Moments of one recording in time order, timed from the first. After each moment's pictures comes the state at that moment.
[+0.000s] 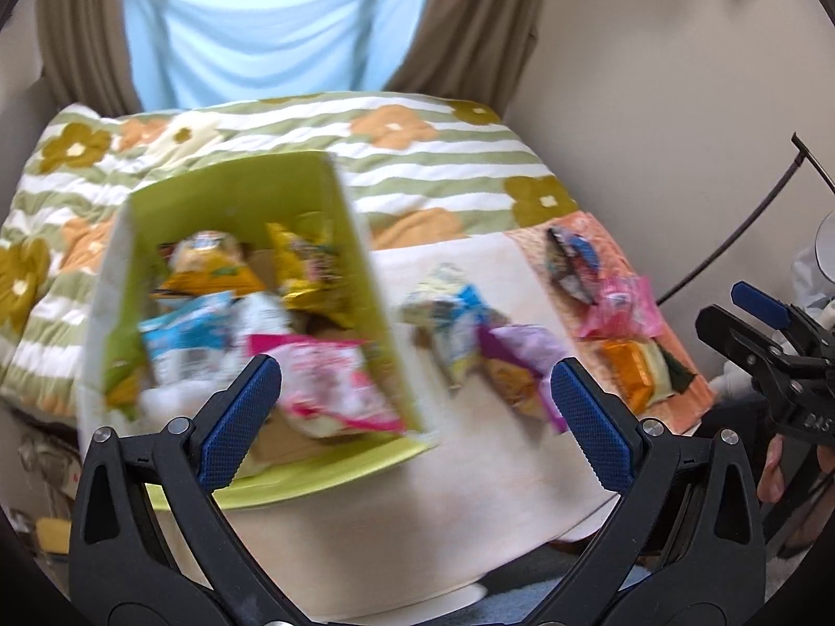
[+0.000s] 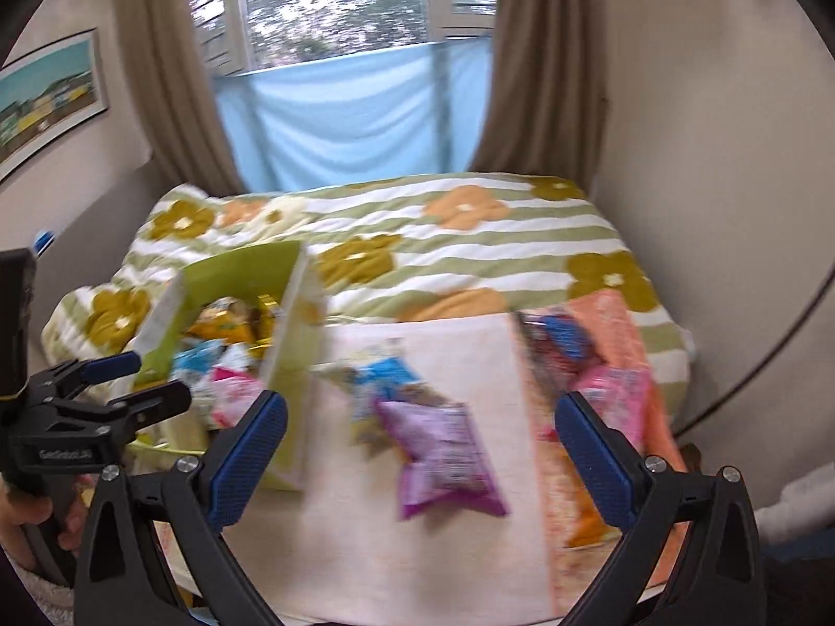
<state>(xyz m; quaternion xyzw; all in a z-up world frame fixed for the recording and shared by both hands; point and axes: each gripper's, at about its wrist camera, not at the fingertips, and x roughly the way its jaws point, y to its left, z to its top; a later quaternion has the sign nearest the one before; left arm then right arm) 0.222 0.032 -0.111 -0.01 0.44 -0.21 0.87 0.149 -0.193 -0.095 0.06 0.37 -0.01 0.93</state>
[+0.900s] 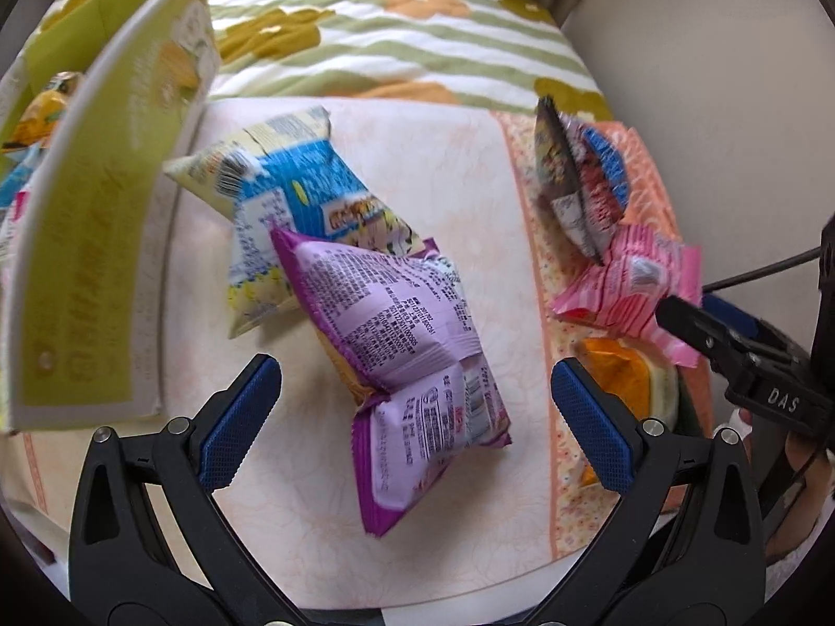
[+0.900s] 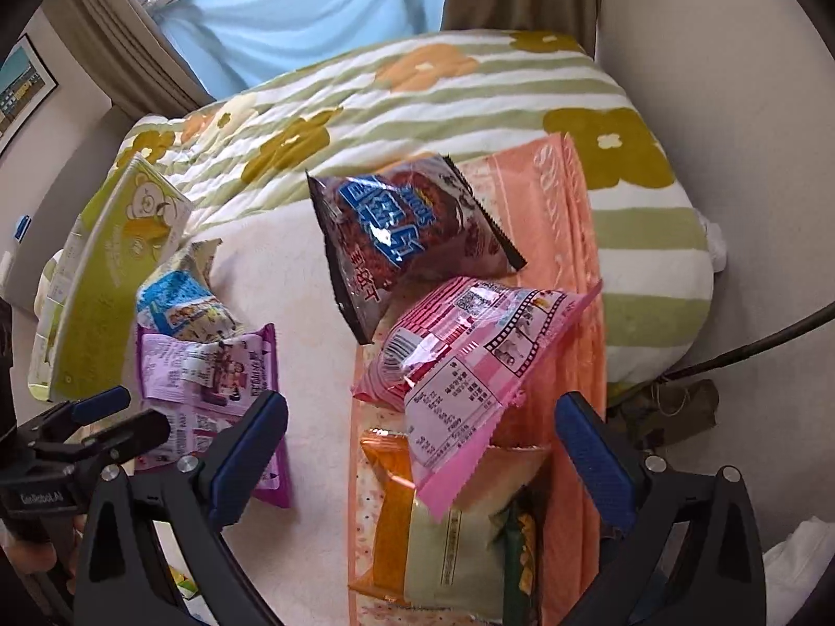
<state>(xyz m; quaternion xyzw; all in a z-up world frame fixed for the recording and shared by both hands) 0.256 -0.134 -0.243 -0.06 0.59 -0.12 0.80 0.235 -0.369 -0.239 0.10 0.54 0.05 0.84</state>
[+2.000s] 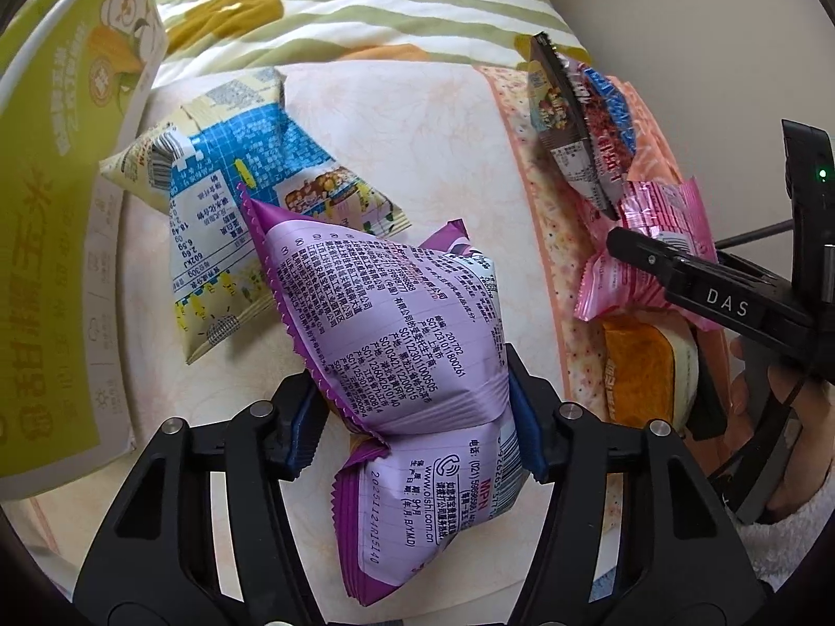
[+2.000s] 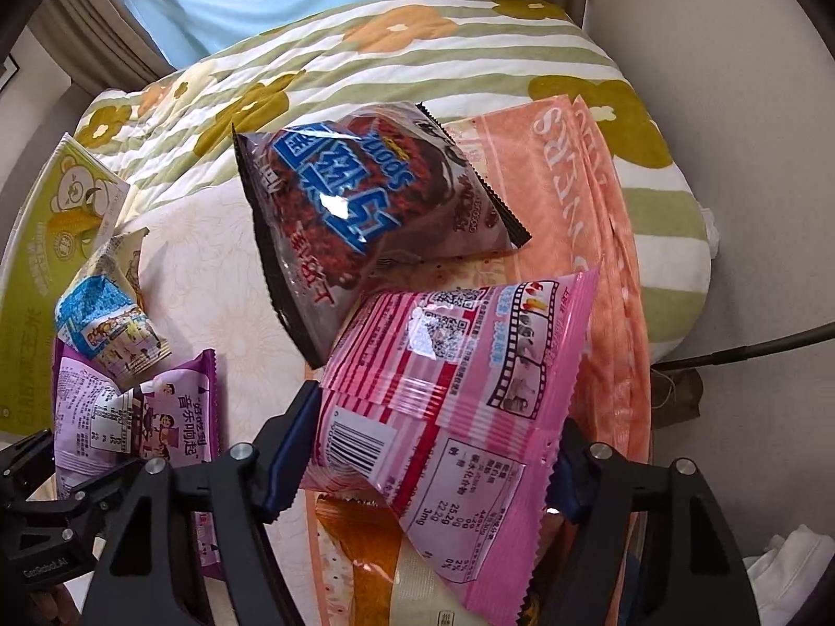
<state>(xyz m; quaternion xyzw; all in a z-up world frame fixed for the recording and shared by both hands) 0.268 -0.143 -0.265 -0.03 0.62 -0.16 0.77 0.275 -0.364 -0.275 0.07 0.58 0.01 0.81</state>
